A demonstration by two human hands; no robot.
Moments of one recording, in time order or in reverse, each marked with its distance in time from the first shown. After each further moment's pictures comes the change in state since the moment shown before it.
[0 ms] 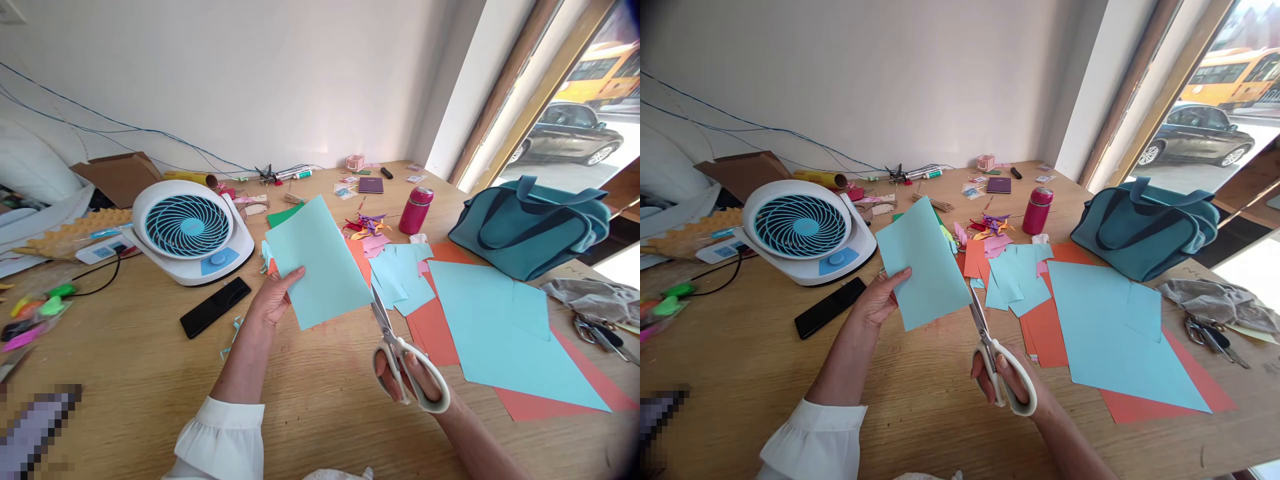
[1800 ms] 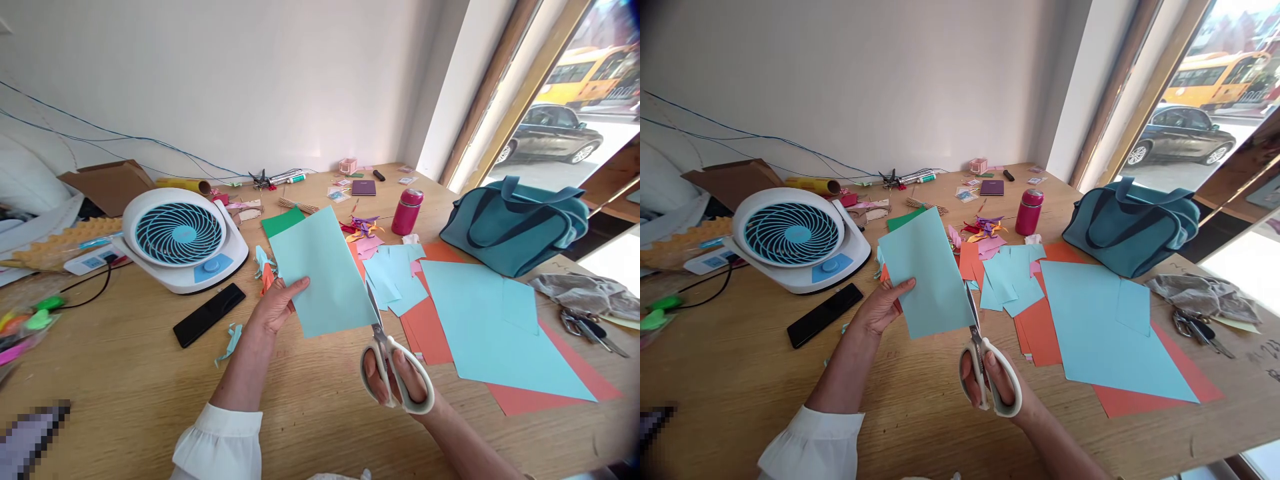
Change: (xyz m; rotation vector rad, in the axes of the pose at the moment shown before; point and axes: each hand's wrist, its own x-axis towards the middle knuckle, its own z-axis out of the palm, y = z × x) left_hand 0.002 -0.014 0.002 0.030 -0.168 -0.060; right_hand 0.006 0.004 0.020 0.138 0.092 -0.002
